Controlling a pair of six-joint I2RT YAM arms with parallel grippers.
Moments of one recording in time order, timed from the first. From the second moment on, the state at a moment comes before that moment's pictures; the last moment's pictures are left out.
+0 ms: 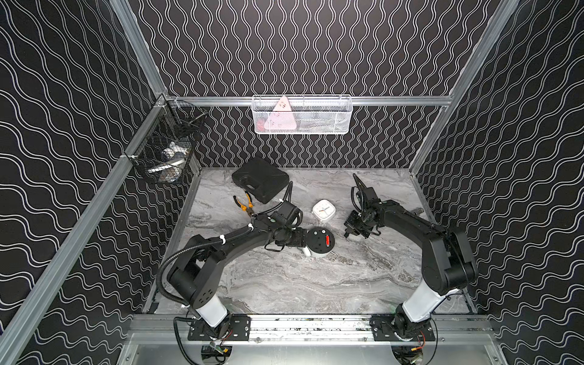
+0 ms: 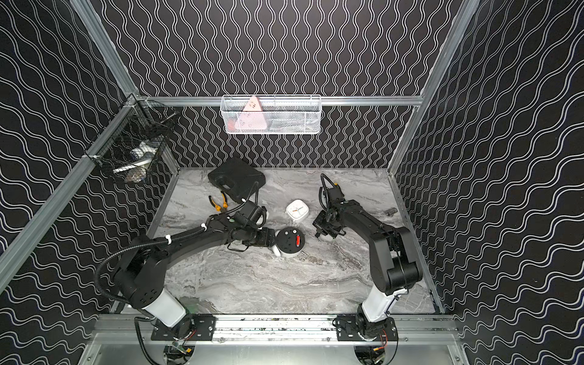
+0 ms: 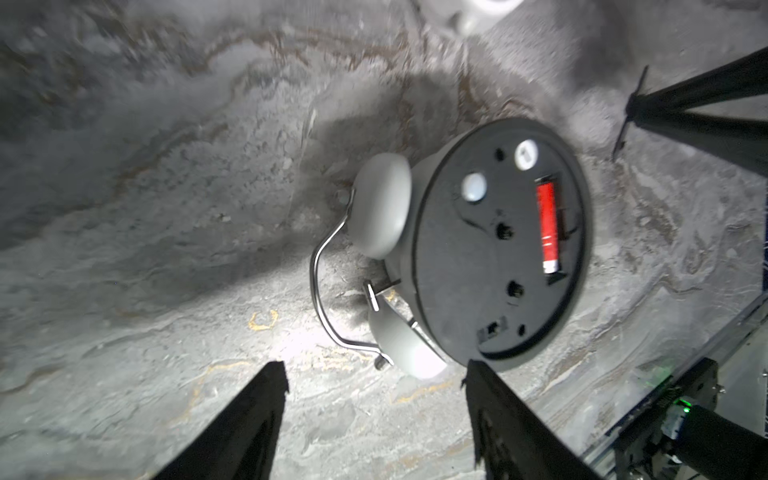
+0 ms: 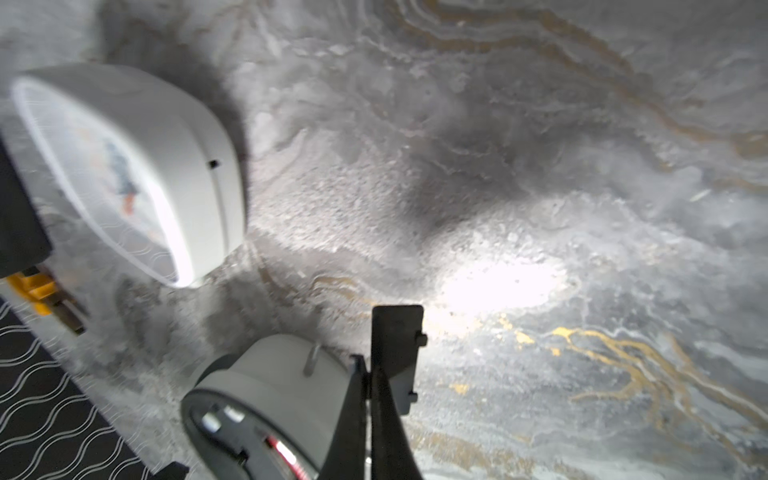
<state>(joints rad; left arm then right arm) -0.59 1.61 1.09 -0.53 0.18 -0.53 0.29 1.69 1.14 -0.66 -0.22 0.90</state>
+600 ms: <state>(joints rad) -0.74 1.56 0.88 0.21 0.19 -0.73 0.27 1.54 1.12 -0.64 -0.40 0.92</state>
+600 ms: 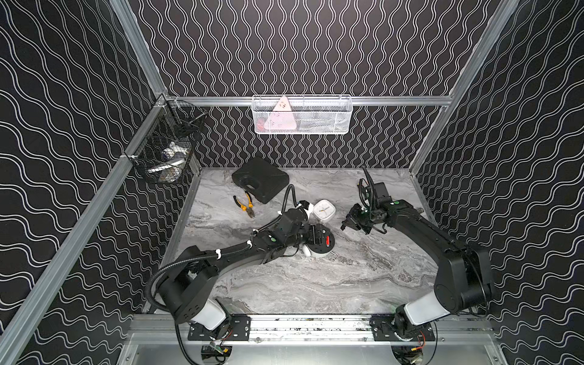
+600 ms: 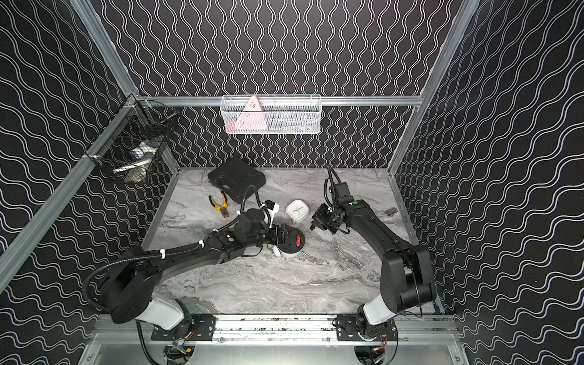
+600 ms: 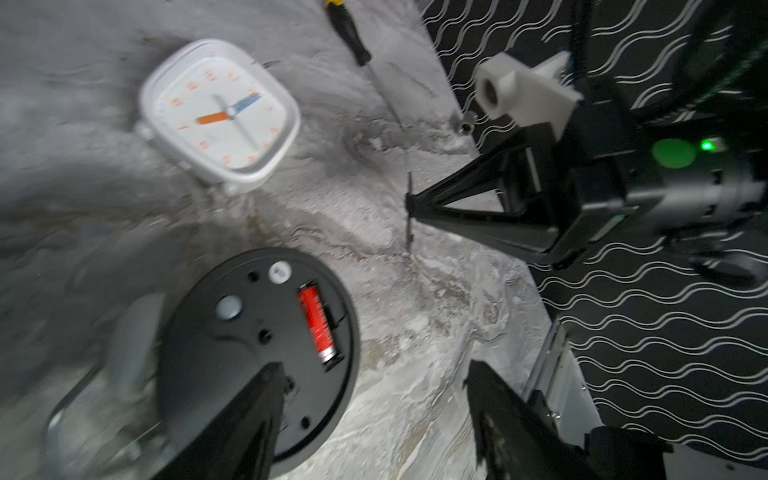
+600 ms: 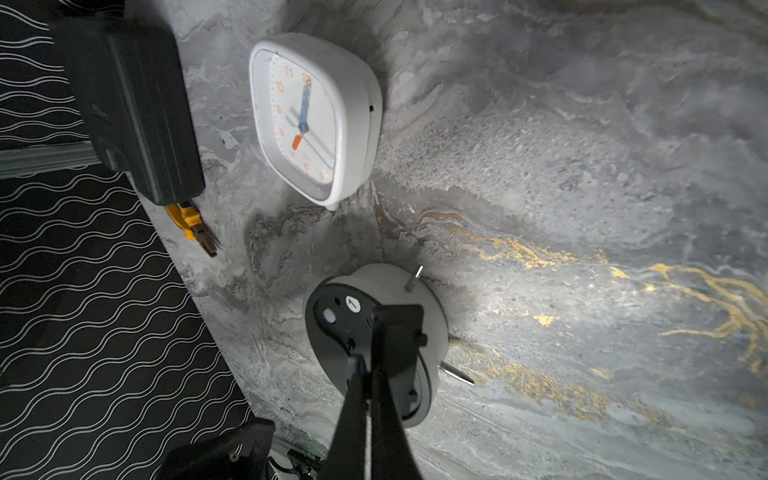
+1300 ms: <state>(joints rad) -0.80 1.82 1.01 0.46 0.19 -0.81 0.24 1.47 1.08 -0.62 -0.48 0.95</state>
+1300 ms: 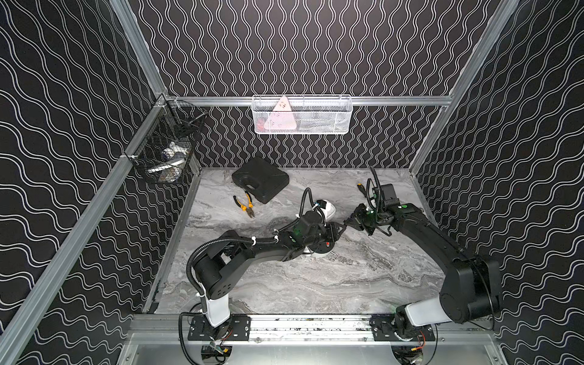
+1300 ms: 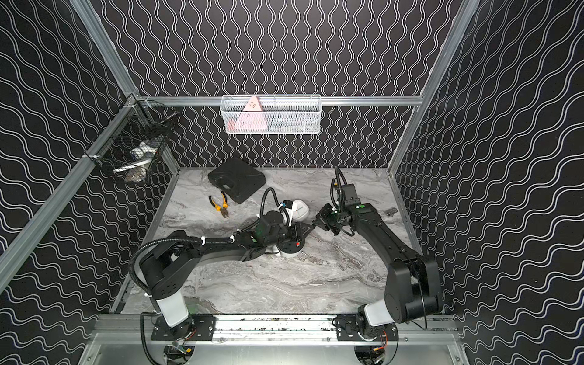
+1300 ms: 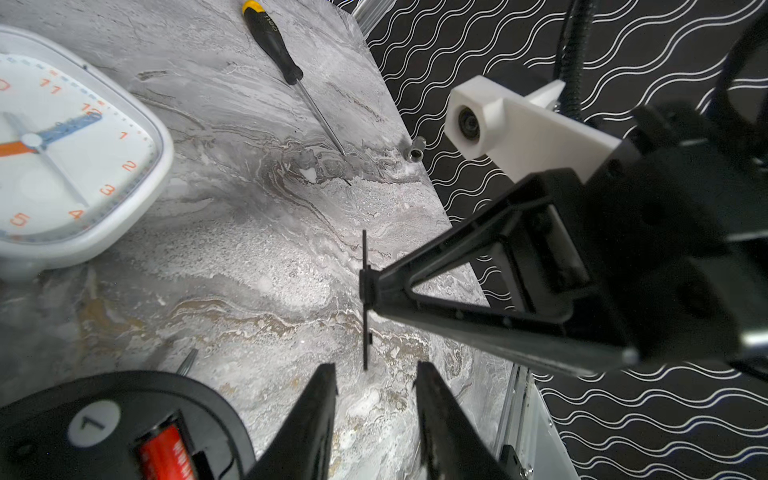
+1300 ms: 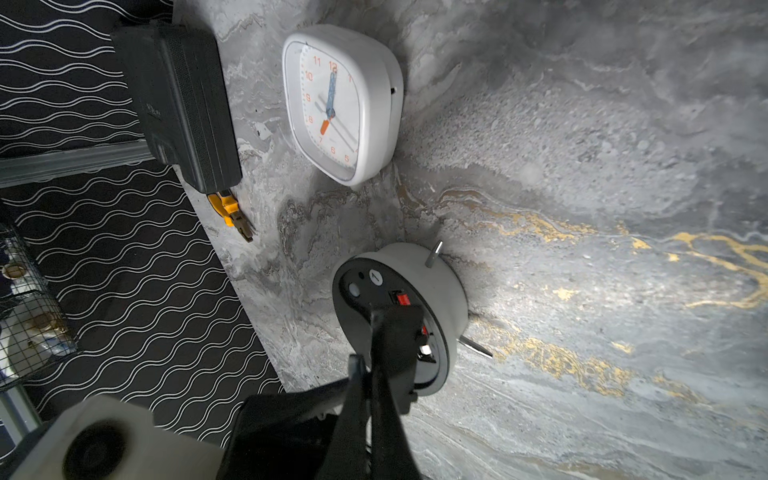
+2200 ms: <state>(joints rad) -0.80 1.84 1.04 0.45 0.20 -0.79 0.23 1.43 1.07 -0.61 -0.49 0.96</state>
